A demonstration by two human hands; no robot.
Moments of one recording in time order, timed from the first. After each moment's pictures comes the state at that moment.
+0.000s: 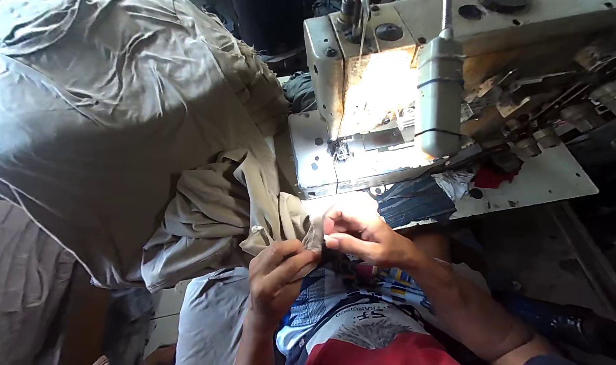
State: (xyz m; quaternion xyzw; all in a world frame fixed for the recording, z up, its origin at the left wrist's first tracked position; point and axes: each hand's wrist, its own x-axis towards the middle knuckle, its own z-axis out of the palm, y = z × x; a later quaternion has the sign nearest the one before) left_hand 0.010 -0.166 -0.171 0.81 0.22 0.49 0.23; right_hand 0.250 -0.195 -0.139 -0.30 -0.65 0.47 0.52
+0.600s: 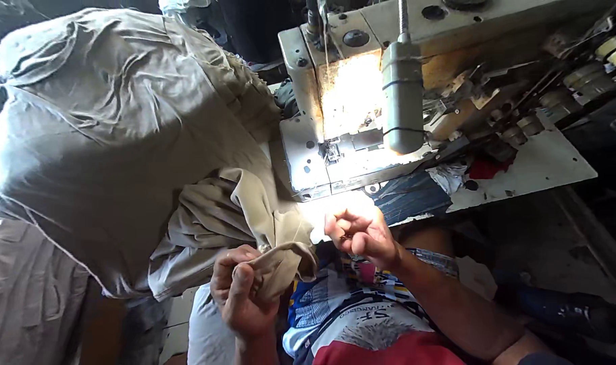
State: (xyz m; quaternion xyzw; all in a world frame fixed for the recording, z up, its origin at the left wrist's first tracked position) left_hand 0.006 -0.173 -0.141 0.51 0.17 0.64 0.55; right_hand 0.239 -0.201 -0.146 -0.20 -0.54 0.50 0.65
